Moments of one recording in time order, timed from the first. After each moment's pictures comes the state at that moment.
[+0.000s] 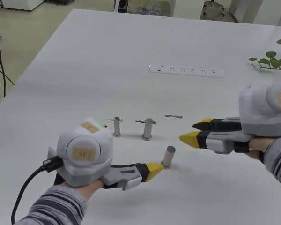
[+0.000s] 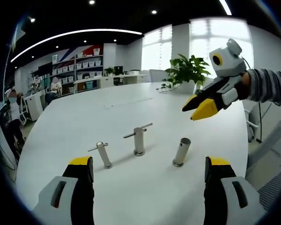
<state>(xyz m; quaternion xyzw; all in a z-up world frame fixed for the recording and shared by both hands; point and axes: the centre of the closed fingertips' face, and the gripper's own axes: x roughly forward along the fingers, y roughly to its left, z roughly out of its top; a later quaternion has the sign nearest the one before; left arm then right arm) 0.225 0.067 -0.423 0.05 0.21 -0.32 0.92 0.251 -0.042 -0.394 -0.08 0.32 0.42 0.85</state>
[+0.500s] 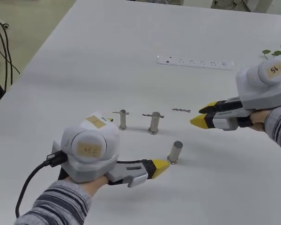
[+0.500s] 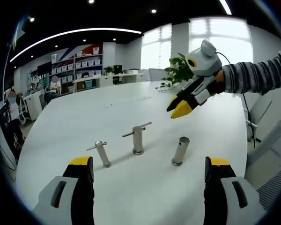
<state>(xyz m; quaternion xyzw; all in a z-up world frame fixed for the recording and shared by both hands) 0.224 0.065 -0.424 0.05 0.22 -0.33 0.92 0.298 -0.047 -0.424 -0.16 0.35 0.44 0.81</state>
